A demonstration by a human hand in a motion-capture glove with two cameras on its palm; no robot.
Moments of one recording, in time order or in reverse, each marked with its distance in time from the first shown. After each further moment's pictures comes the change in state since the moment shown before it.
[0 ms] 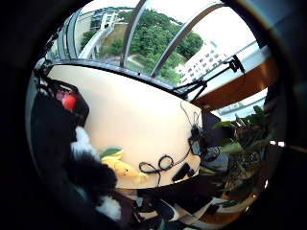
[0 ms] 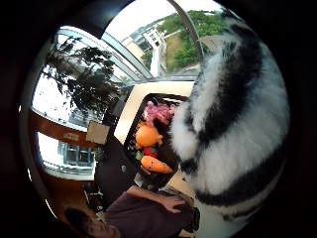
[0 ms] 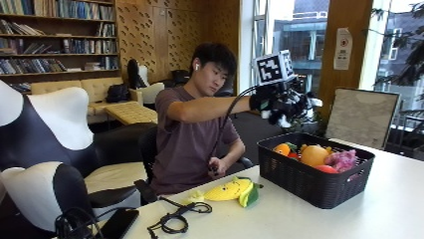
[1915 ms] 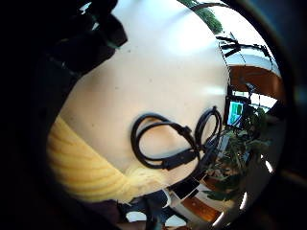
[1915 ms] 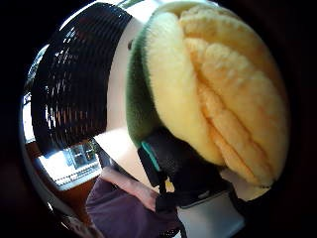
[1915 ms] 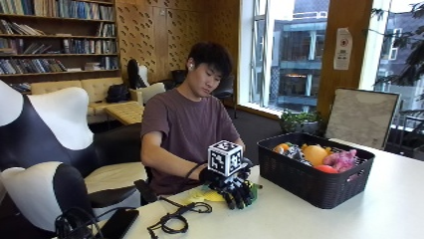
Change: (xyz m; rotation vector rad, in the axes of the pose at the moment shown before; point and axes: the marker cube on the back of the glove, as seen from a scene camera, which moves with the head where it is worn) arm 0.089 0.219 0.242 -0.331 0.069 0.087
